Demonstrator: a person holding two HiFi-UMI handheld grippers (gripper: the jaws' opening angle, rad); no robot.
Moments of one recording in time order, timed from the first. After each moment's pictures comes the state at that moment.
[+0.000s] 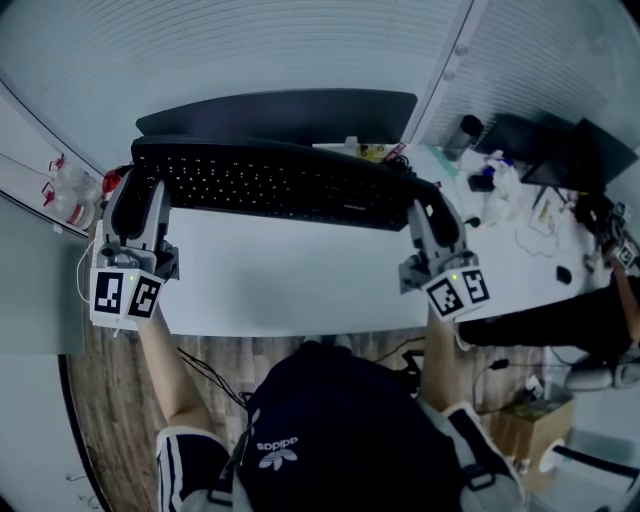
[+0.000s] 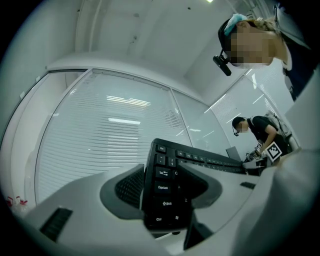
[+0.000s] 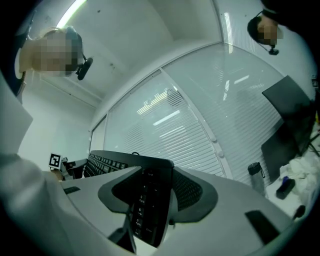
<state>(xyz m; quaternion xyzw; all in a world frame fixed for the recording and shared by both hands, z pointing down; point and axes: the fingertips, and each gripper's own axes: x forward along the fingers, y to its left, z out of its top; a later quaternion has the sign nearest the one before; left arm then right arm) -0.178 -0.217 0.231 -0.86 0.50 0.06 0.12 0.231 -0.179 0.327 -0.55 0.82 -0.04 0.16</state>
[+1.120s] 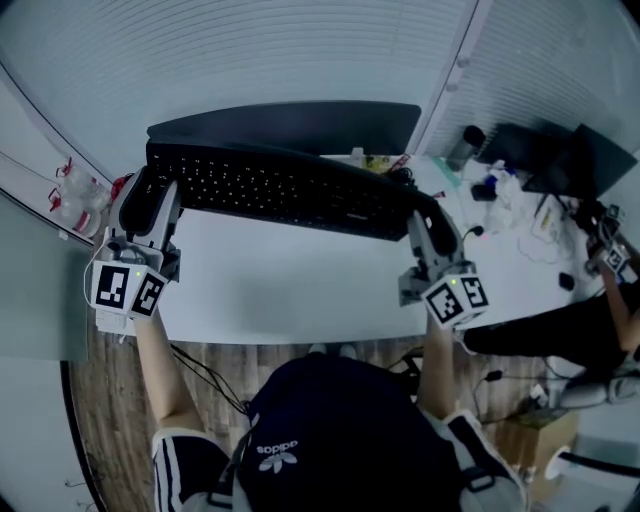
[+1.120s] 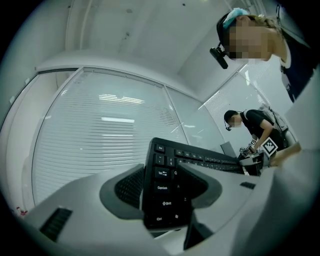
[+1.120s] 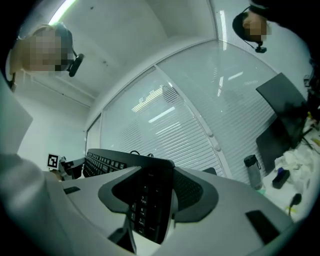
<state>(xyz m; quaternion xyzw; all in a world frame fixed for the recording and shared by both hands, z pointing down) -0.176 -0.221 0.216 -0.87 0.47 0.02 0.14 0.221 -0.176 0.323 -0.56 0.81 -0.07 0.15</state>
